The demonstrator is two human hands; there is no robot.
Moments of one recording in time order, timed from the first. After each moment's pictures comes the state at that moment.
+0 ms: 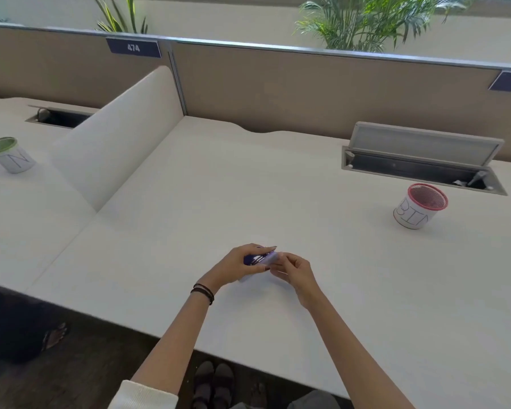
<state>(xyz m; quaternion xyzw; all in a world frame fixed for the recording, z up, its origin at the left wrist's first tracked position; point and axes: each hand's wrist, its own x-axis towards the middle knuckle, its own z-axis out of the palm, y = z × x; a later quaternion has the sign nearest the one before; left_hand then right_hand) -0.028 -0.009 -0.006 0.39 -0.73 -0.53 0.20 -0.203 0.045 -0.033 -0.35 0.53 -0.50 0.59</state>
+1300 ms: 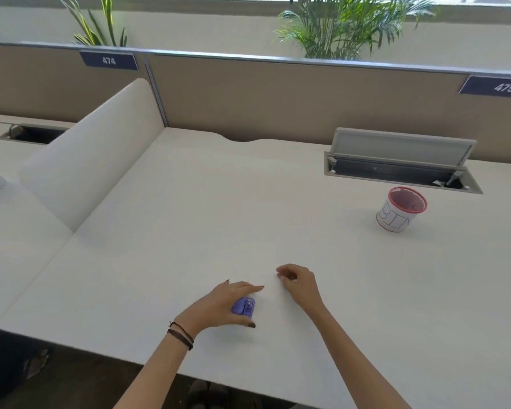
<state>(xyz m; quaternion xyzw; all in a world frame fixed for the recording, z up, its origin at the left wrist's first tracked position) -0.019 0.023 -0.009 0.37 -0.87 -0.34 -0.01 -0.243 0.043 -0.044 -0.53 0.69 -0.36 0.35</state>
